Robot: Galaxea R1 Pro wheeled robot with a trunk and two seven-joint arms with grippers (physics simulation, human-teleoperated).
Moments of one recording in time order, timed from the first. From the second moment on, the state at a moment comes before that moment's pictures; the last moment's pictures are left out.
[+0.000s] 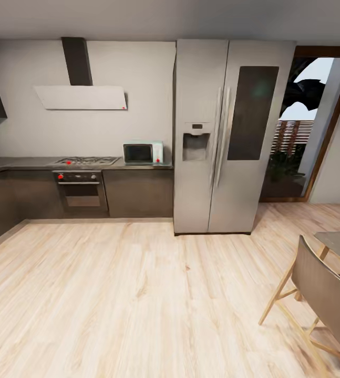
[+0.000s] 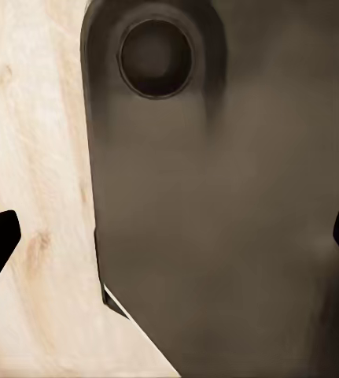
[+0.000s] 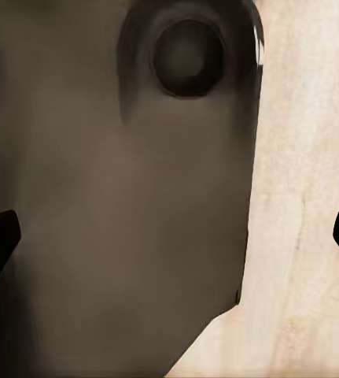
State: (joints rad) left arm 0.00 0.00 0.00 0.00 0.00 0.00 0.00; right arm 0.00 0.00 0.00 0.00 0.00 0.00 0.00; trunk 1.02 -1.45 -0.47
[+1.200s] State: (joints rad) left arm 0.03 -0.04 0.01 -0.15 0.00 -0.03 0.00; right arm -0.11 -0.03 0.00 -0.16 0.00 -0.20 0.00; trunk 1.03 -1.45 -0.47
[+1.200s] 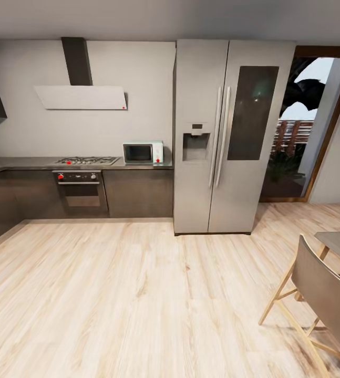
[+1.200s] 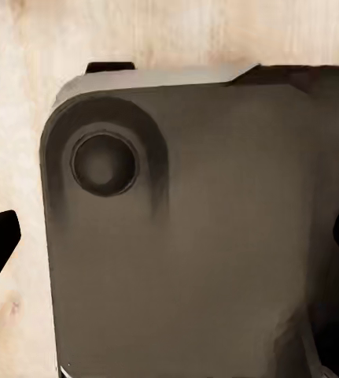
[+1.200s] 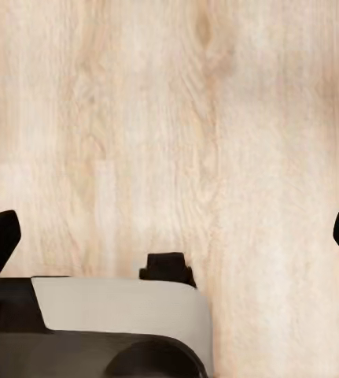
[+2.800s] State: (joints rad) left arm 0.03 -0.01 0.01 -0.60 0.00 -0.03 0.00; right arm -0.20 -0.05 0.00 -0.32 0.00 -0.22 -0.01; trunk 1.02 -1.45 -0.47
